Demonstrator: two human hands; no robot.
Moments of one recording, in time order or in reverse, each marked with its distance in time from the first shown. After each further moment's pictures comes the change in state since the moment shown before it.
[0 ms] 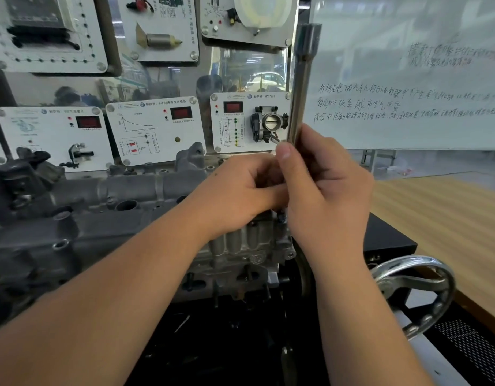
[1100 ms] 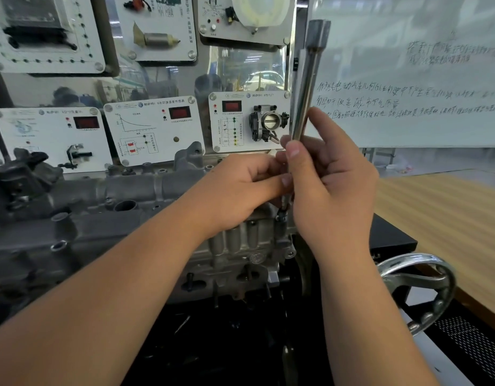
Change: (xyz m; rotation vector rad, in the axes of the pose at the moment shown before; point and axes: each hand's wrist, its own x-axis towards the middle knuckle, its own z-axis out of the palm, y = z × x) left_hand 0.000 -0.001 -0.001 -0.091 -0.020 -0.057; right_hand 0.002 0.002 -0.002 0.009 0.004 0.068
